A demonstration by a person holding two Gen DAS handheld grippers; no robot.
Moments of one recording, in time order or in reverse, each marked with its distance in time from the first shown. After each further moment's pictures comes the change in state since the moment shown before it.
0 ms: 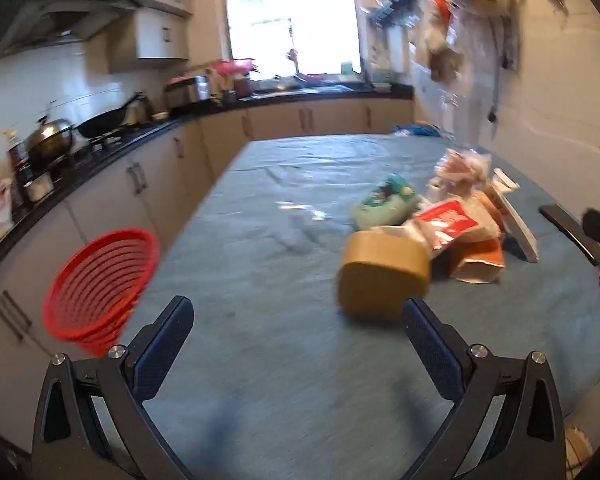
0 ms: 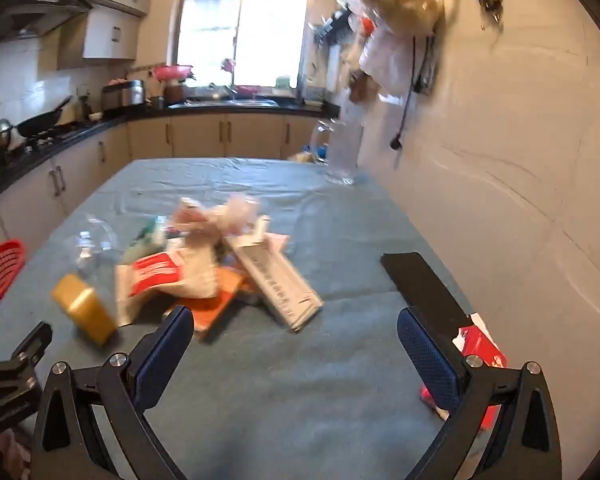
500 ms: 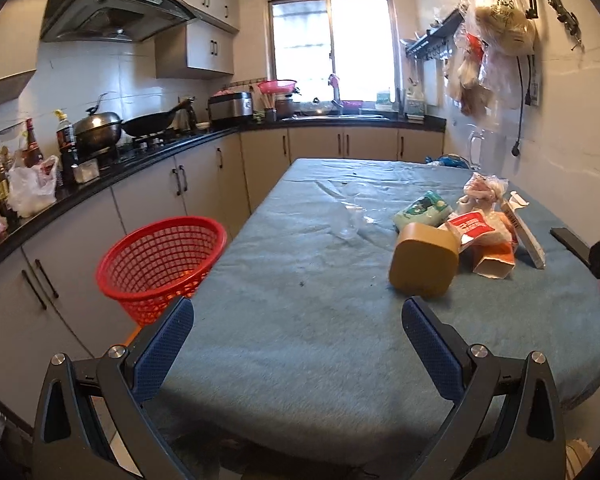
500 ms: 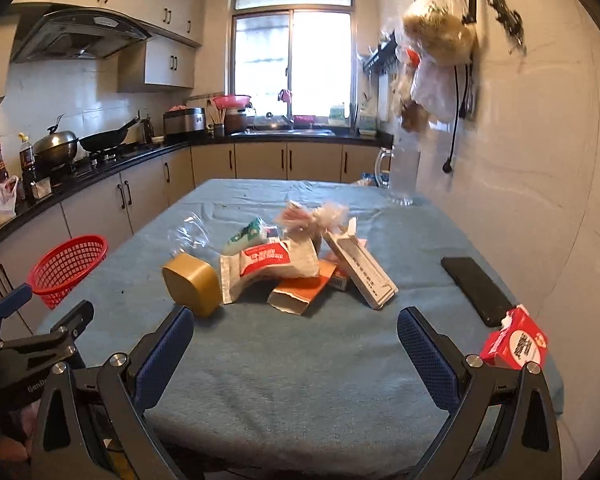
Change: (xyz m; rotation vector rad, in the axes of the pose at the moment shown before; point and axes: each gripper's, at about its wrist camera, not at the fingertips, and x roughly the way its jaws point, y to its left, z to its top) left arm -0.055 0.036 -0.039 -0.072 -0.095 0.099; right arm -0.046 0.040 -0.033 -0.052 -0.105 0.141
